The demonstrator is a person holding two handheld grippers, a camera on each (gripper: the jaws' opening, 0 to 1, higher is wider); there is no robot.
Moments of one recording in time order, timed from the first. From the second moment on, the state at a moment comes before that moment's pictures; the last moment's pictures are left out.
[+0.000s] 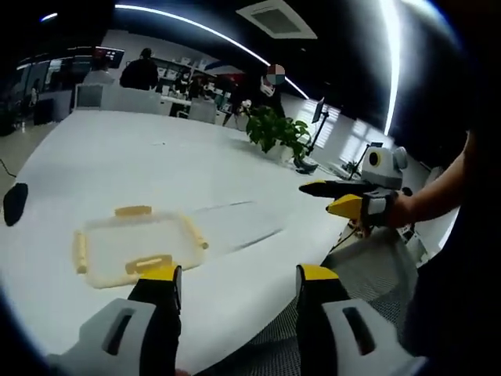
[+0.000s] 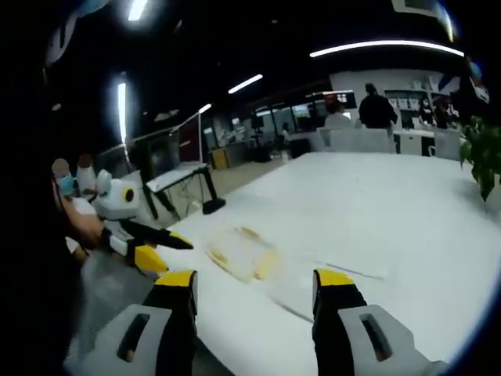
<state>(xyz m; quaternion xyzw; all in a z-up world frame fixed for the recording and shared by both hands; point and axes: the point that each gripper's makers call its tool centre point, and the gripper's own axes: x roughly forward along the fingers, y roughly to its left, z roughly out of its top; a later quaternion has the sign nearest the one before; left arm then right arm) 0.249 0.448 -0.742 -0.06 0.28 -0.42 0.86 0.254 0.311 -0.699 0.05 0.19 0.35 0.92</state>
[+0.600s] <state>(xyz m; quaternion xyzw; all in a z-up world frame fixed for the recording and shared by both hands) 0.276 0.456 -0.733 -0.05 0.27 -0.42 0.86 0.275 0.348 -0.680 0.06 0.17 0.37 0.91</state>
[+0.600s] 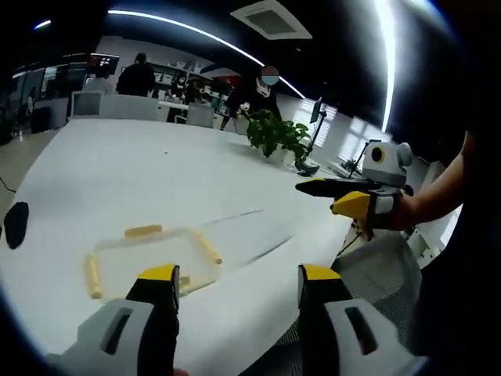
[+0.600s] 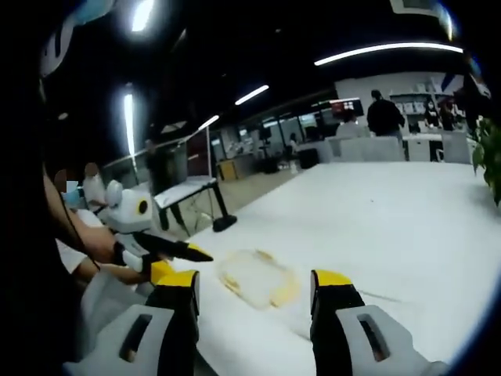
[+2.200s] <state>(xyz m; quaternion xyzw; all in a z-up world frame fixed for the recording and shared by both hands) 0.319 0.495 -0.738 0.00 0.29 -0.45 0.84 0.318 0.382 -0.700 0.00 0.20 0.43 0.88</state>
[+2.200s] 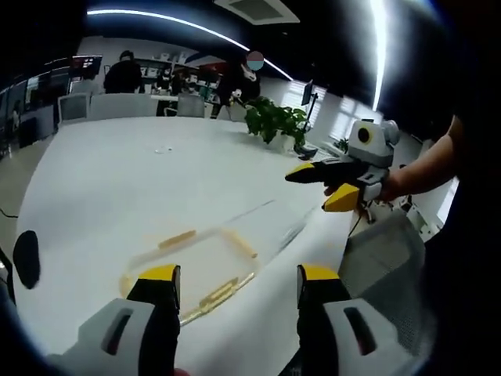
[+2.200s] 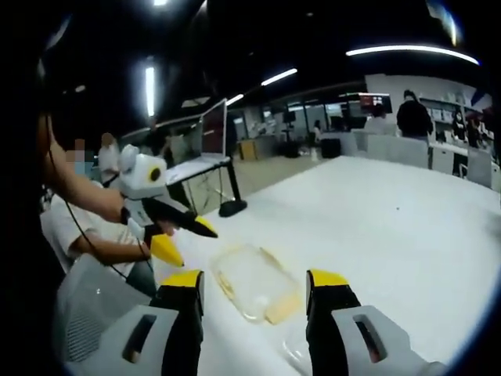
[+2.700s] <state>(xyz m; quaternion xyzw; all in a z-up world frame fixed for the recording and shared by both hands) 0.330 0.505 -0.746 0.03 0.30 -0.46 0.83 0.327 0.388 -0.706 -0.02 0.21 0.44 0.87</state>
